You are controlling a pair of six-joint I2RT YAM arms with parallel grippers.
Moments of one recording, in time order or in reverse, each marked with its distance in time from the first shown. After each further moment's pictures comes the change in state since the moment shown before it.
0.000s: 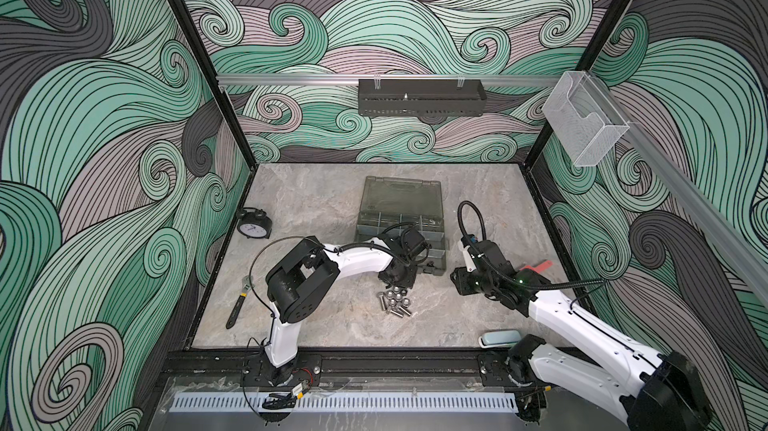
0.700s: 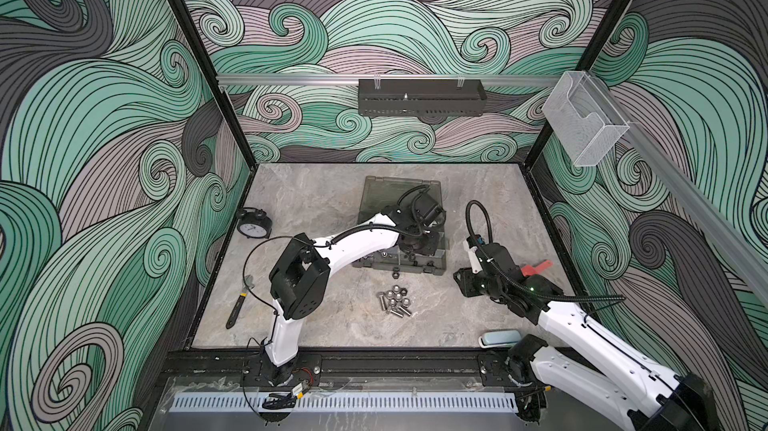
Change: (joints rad) left arm 0.035 0.042 0.416 -0.078 0.031 0.076; right arm 0.000 -0.109 -0.007 -0.040 0.008 0.000
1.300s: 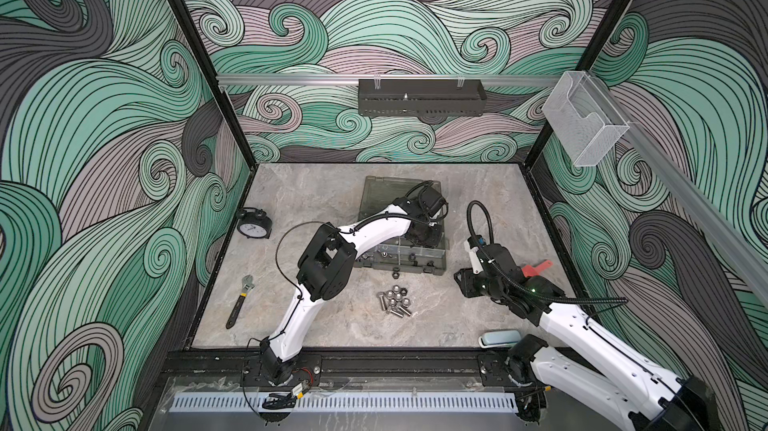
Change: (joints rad) left arm 0.050 0.245 0.209 -0.040 0.067 0.061; right arm 0.000 -0.012 -0.002 -0.004 0.000 0.007
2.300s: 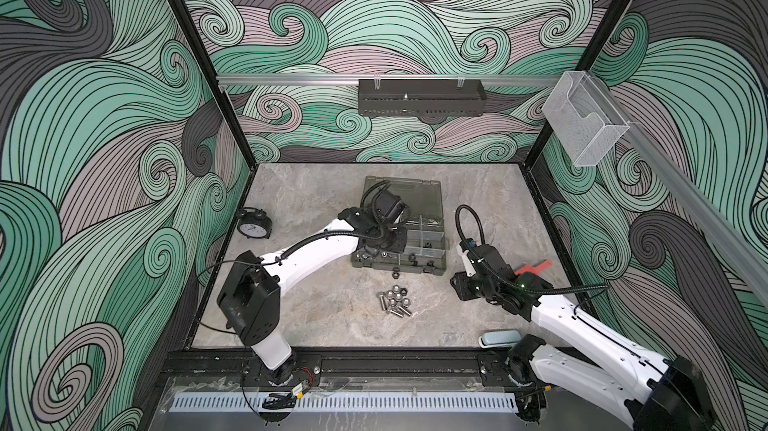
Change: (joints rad) left arm 0.063 -0.607 -0.573 0.082 -0.094 -0.088; right arm 0.056 0.097 0.002 0.001 0.000 -0.004
